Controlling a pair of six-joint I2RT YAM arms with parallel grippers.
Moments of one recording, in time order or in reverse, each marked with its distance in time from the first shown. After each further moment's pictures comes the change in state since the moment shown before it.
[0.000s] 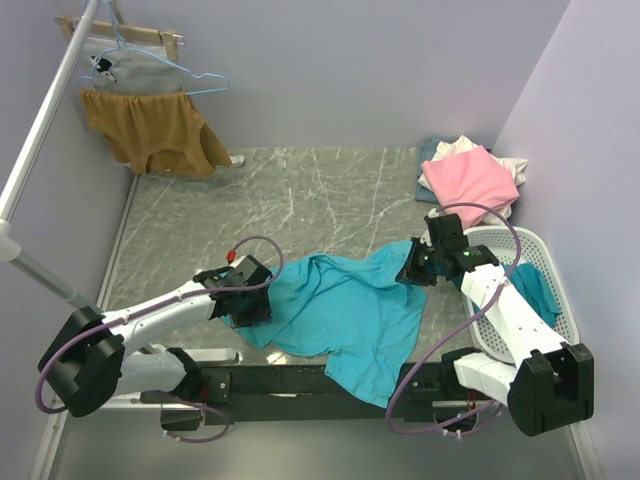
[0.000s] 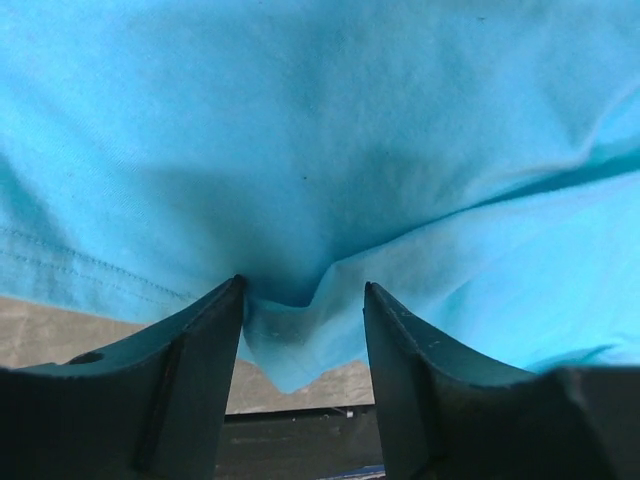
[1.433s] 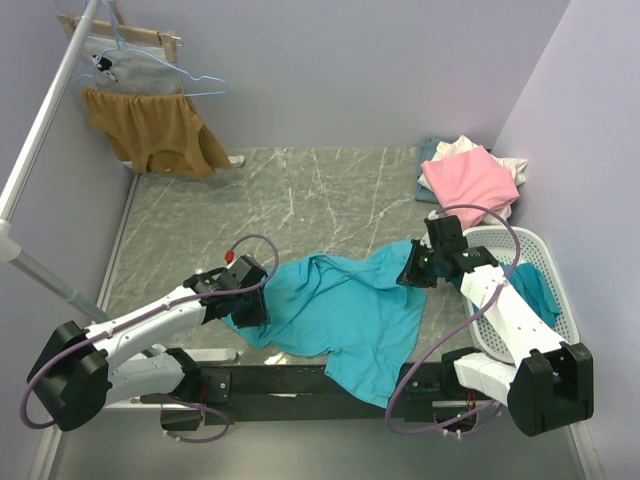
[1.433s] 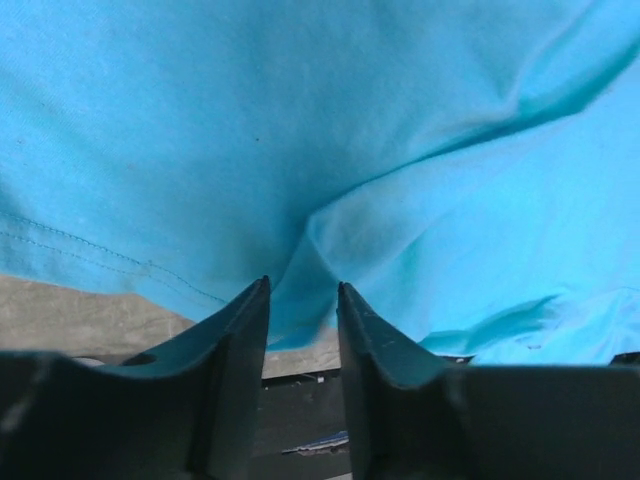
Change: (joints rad) left arm -0.004 -0.093 -0.004 -0.016 0.066 -0.015; right arm 0.000 0.000 -0.016 0.000 0.010 -0.004
